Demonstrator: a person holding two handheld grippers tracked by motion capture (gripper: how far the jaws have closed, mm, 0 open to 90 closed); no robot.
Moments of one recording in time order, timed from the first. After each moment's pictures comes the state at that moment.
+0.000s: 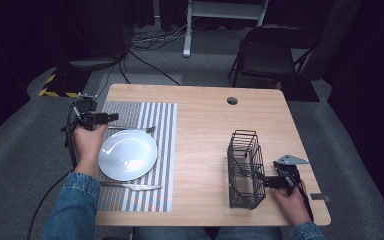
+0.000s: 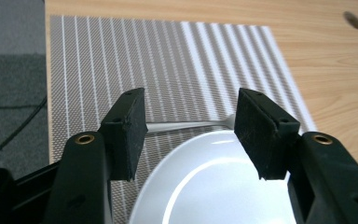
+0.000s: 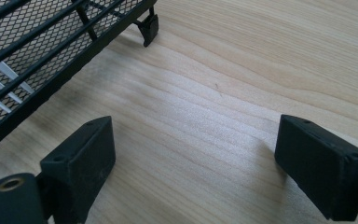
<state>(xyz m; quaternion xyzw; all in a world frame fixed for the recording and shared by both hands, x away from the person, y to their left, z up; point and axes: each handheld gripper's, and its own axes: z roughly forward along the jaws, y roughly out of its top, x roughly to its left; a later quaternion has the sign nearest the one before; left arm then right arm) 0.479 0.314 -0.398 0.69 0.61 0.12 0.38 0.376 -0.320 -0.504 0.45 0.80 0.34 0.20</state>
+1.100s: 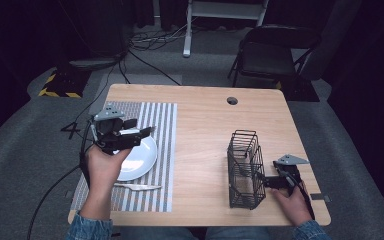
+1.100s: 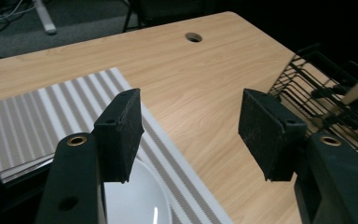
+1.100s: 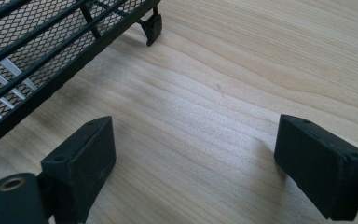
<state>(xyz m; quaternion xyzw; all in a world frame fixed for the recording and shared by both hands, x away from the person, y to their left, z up) 0.358 0.205 -0.322 0.76 0.43 0.15 0.47 0.377 -0.321 -0.504 0.44 0.80 0.35 0.20</state>
